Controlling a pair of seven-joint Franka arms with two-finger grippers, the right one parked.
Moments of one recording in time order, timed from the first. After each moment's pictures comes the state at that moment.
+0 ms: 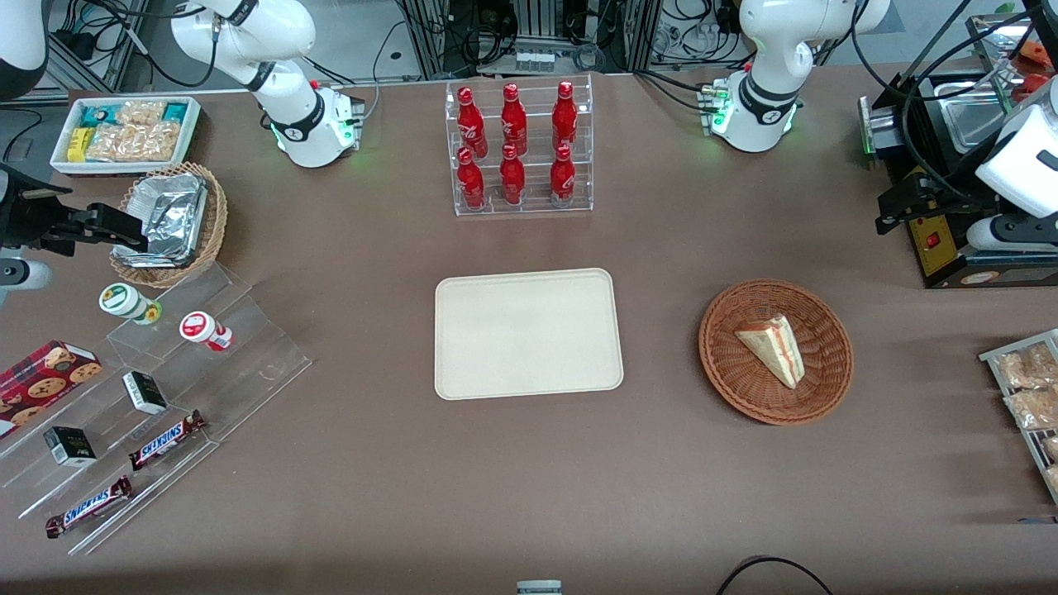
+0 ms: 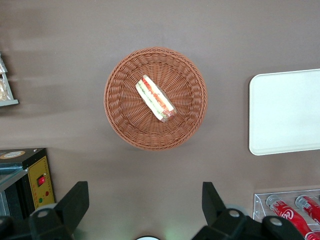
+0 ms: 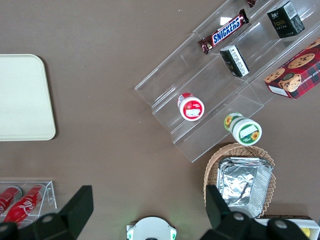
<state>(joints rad) 0.02 -0.01 -0.09 -1.54 -0.04 1.48 -0.03</state>
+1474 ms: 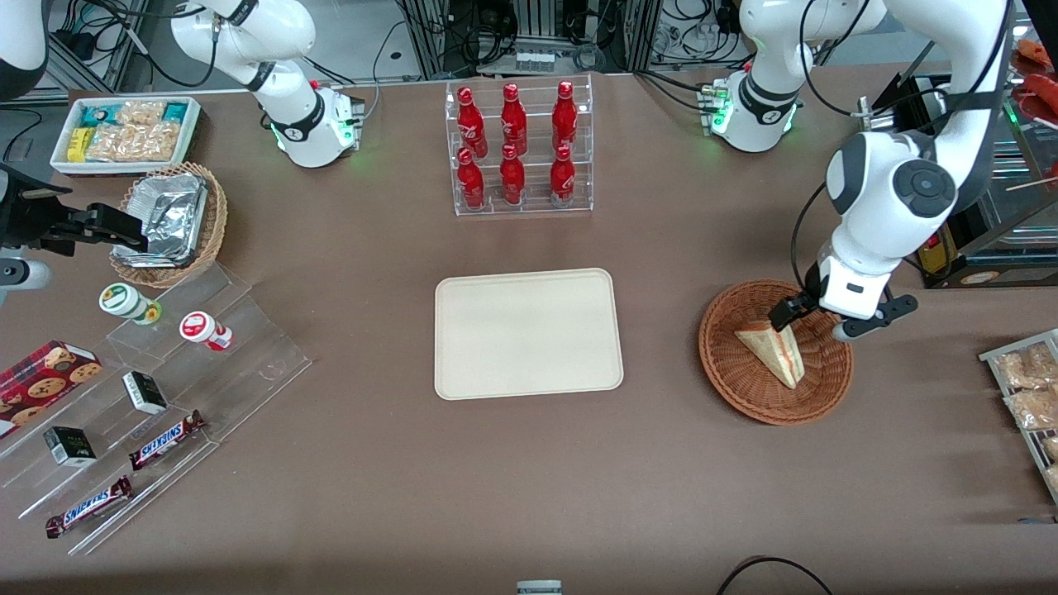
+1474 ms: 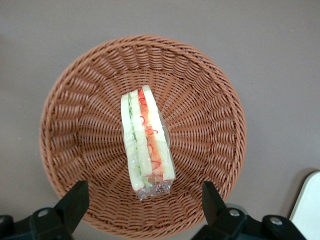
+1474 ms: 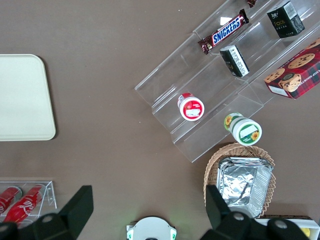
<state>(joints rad) 0.02 0.06 -0.15 -2.28 0.01 2.46 -0.57</state>
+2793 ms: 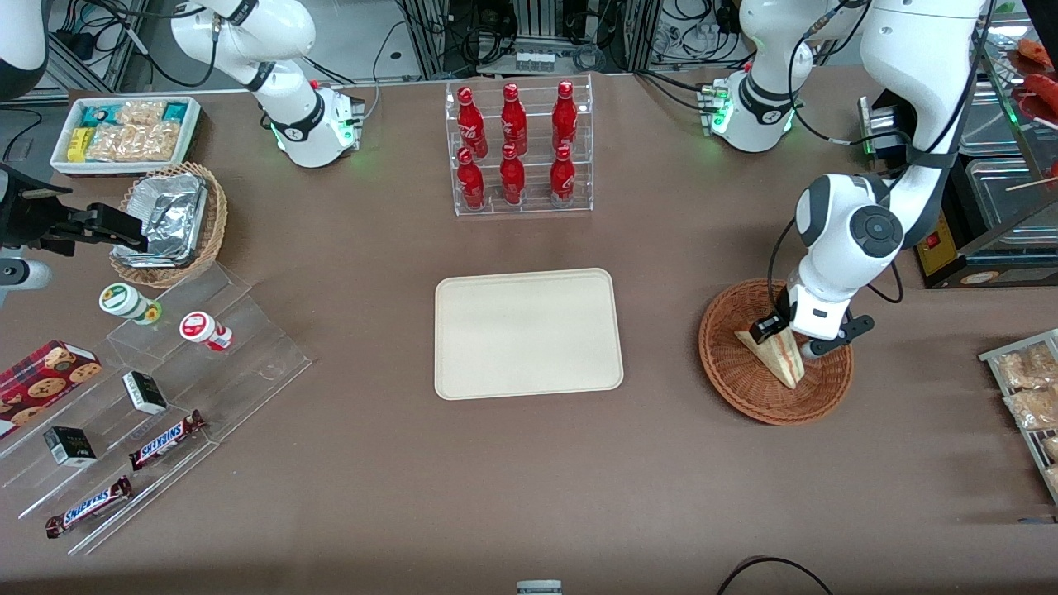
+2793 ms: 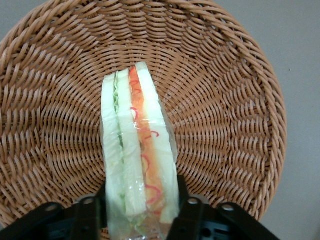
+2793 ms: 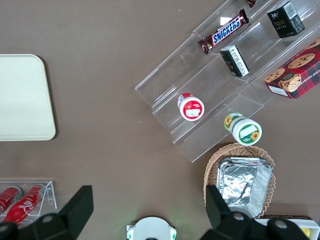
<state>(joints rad) 0.02 0.23 -0.15 -2.31 0.02 2.63 -0.60</state>
